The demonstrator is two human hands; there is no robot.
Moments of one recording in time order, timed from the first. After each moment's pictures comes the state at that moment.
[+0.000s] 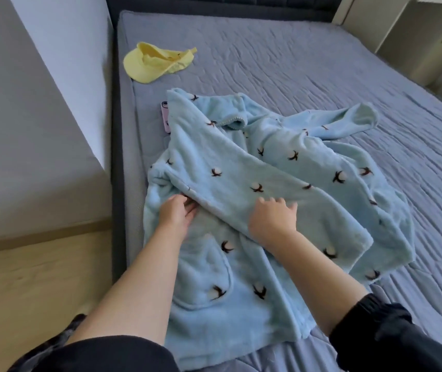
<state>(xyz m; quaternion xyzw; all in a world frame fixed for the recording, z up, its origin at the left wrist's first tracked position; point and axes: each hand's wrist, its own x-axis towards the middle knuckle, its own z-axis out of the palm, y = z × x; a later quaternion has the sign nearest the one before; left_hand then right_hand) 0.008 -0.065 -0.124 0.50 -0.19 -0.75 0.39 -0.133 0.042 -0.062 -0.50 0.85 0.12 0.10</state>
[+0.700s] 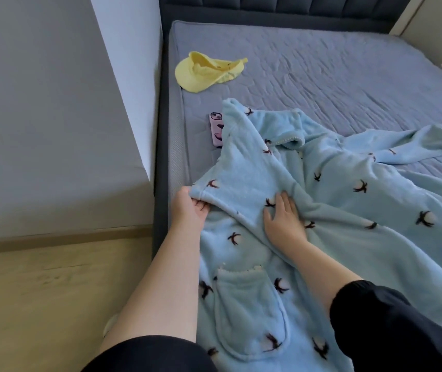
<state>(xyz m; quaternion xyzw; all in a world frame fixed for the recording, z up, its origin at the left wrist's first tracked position) 0.061 -0.137 -0.105 0.47 -0.02 -0.72 0.51 -0.122 -0.064 -0.154 -0.50 0.84 -0.13 0.17</state>
